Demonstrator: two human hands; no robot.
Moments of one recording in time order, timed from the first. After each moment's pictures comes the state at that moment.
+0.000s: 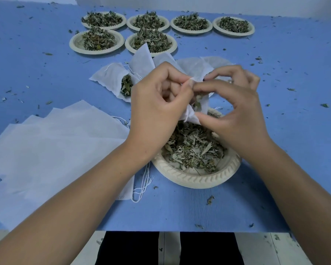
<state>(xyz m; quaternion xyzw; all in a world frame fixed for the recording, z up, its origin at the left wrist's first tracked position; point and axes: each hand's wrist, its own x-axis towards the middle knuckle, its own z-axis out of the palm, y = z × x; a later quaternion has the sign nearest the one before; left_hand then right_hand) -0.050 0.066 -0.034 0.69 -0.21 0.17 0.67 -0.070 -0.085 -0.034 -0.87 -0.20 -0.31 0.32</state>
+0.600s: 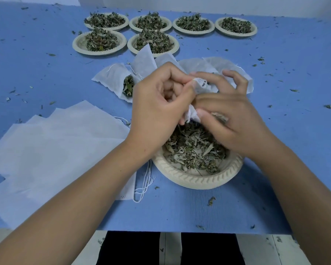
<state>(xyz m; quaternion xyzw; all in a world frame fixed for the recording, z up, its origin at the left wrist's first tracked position) -0.049 0.067 -0.032 0.68 -0.22 0.15 0.68 -0.063 -0.091 -0.036 -0.88 -0.32 -0.24 0.25</state>
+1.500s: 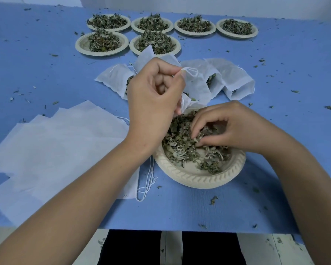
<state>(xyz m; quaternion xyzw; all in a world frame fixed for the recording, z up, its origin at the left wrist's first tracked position) -0.044 0.071 -0.029 0.67 -0.15 0.18 0.70 -0.064 -0.102 -0.028 -0.88 -0.28 0.06 0.36</state>
